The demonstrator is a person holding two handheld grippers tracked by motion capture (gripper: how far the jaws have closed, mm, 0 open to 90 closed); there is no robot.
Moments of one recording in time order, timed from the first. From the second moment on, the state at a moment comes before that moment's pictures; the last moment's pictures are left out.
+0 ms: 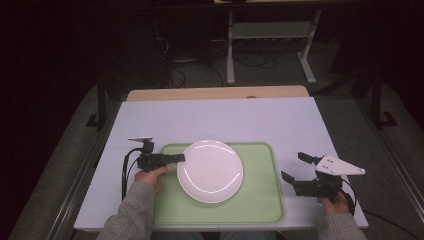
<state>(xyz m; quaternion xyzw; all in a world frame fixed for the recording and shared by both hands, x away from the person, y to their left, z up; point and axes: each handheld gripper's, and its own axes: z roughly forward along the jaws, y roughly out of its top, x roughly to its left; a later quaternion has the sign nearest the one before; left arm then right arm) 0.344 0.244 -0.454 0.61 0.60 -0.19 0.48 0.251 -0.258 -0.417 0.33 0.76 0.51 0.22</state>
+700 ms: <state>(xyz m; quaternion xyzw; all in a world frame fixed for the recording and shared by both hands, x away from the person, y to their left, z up) 0.337 0.241 -0.454 0.64 0.59 -0.17 0.46 0.251 -0.258 -0.417 0.33 0.76 0.50 0.22</state>
